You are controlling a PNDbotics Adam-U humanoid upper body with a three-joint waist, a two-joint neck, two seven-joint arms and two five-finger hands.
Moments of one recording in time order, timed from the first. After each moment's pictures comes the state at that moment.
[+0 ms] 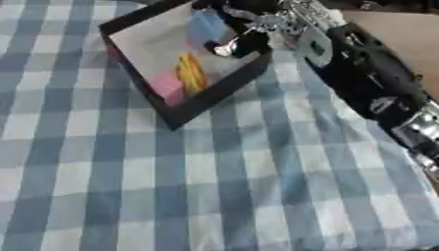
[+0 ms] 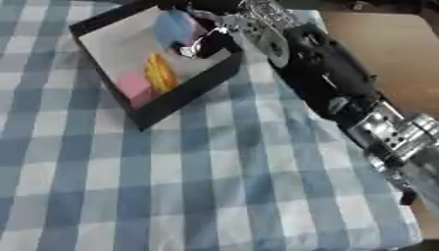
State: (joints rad) left arm -0.34 0.39 0.10 -1.98 -0.06 -0.12 0.44; right arm -0.78 -0.73 0.29 -1.27 0.81 -0.41 0.30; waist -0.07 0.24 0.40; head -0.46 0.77
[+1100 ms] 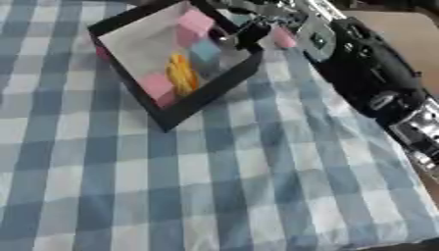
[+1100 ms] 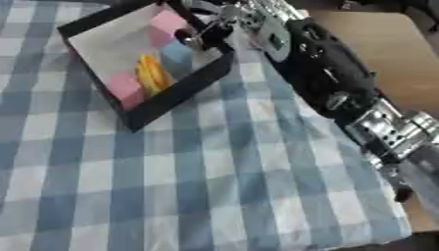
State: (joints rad) left arm -0.31 0.39 0.10 -1.98 -0.07 -0.11 0.46; right arm -0.78 -0.76 0.24 -1.38 0.50 -0.34 0.27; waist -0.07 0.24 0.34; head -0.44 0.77
